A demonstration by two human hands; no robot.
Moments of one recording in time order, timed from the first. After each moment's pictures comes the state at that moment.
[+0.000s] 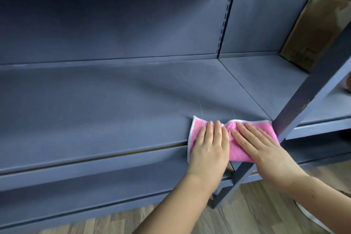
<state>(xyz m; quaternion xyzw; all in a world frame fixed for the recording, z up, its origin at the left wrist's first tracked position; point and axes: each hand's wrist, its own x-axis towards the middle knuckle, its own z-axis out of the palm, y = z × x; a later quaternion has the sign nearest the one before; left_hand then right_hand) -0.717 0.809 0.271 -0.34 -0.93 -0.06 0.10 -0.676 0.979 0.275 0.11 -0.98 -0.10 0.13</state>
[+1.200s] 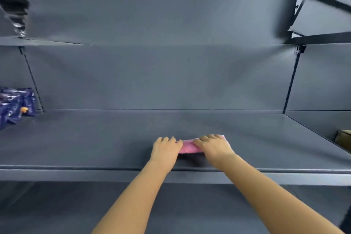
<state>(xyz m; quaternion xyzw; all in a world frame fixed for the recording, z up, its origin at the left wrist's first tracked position) -0.788 0.470 0.629 -0.18 -0.97 0.10 0.15 -0.778 0.629 0.648 0.14 -0.98 -0.12 0.08</state>
